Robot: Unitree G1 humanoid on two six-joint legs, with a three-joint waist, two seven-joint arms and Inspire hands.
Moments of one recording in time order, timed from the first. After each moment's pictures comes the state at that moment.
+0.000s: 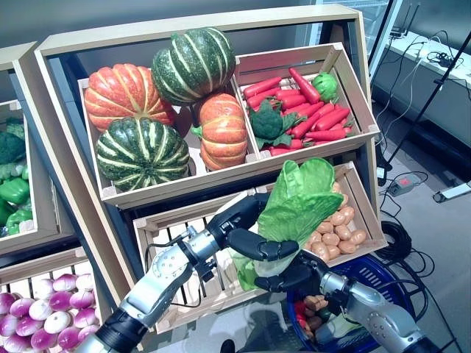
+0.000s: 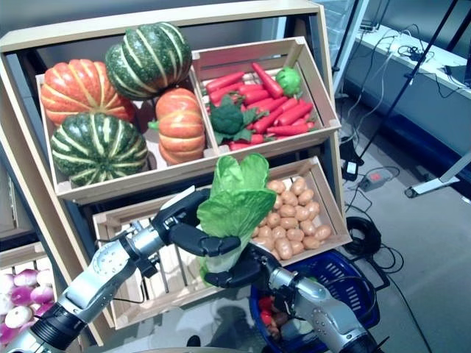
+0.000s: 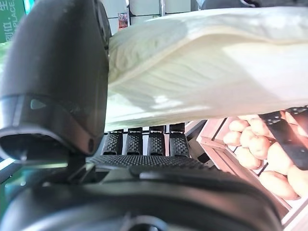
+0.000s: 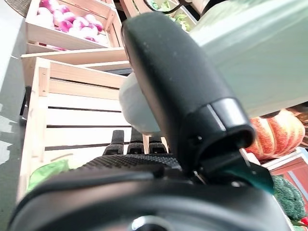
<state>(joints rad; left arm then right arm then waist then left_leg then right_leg) -0.13 0.59 -0.43 -0.12 -0.52 -0.15 -0.38 0.04 -0.56 0.44 -0.01 0.80 0.19 0.36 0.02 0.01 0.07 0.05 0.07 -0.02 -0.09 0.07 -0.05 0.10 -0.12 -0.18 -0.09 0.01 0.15</state>
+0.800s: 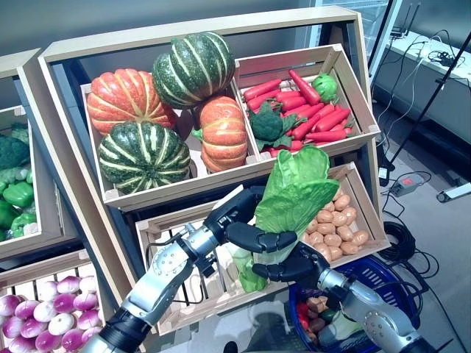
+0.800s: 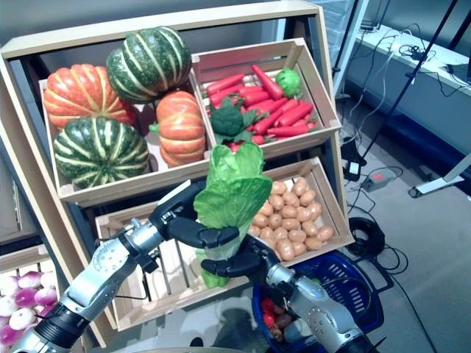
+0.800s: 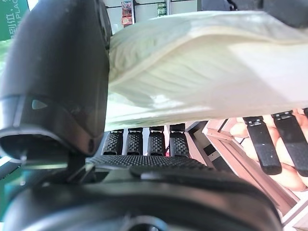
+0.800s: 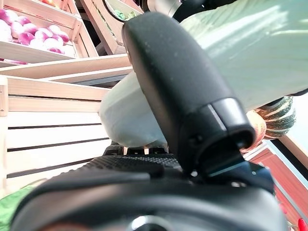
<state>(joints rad) -0.13 0.55 -0.39 -0.11 -0.52 -0.15 -0.37 0.05 -0.54 0.44 -0.01 0.91 0.14 0.36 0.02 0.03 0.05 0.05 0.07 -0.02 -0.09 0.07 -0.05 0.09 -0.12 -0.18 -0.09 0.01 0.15</state>
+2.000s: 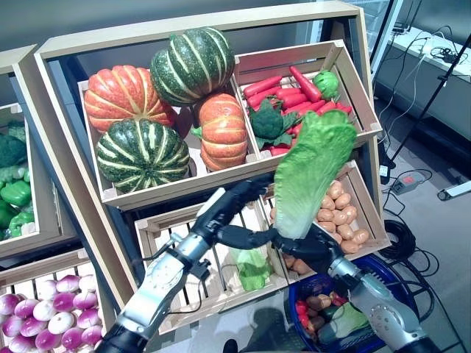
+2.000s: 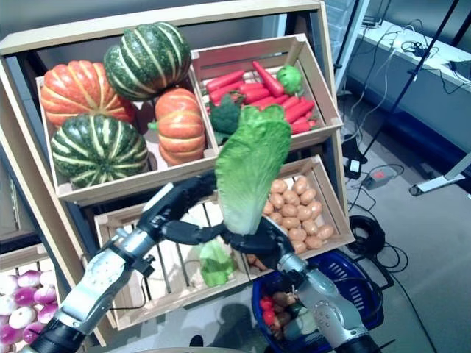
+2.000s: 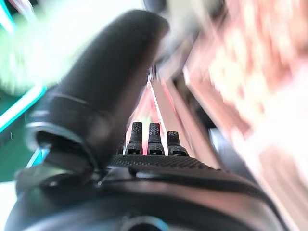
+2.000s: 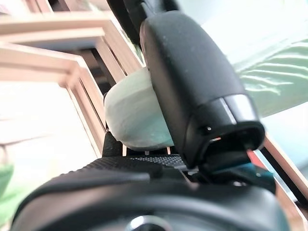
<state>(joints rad) 0.06 0.52 -0.18 -0.13 -0.29 -0.19 -0.07 0.10 -0.49 0.21 -0.01 0.91 0.09 0.28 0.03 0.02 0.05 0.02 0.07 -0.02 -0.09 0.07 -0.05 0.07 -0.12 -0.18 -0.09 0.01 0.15</state>
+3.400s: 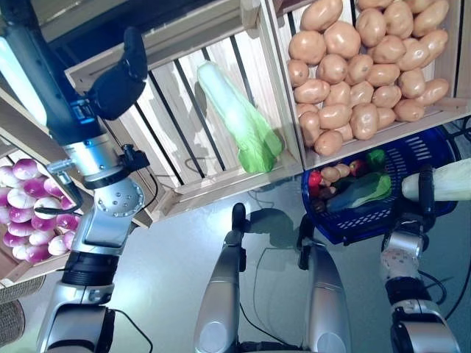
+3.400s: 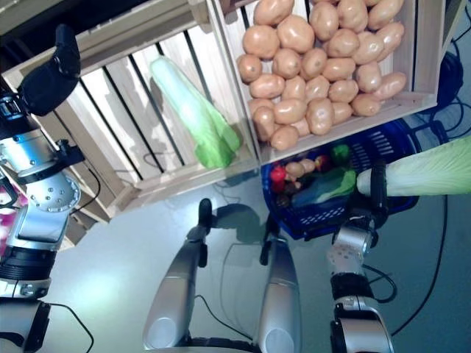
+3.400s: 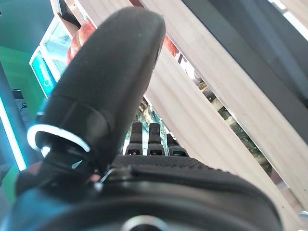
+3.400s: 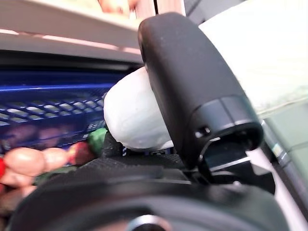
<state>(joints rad) -0.49 0.66 -0.02 0.00 0.19 -0.40 0.84 -0.43 -0.35 -0.11 0.63 1.74 -0.49 -0.10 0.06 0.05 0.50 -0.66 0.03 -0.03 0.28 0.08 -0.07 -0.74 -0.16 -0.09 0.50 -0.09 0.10</state>
